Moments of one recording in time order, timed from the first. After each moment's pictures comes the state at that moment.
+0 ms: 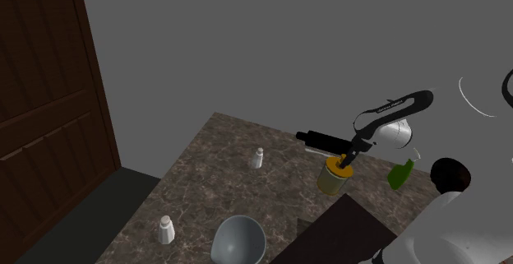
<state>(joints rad) -0.04 -0.13 -0.72 -2.69 0.07 2.66 -1.00</state>
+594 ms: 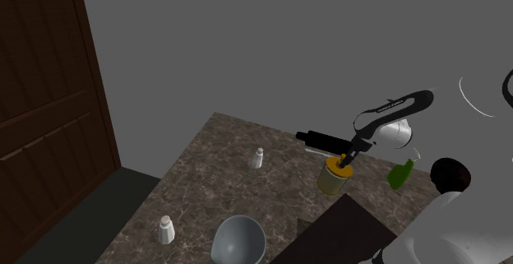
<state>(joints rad) -0.04 -0.13 -0.72 -2.69 0.07 2.66 -1.00</state>
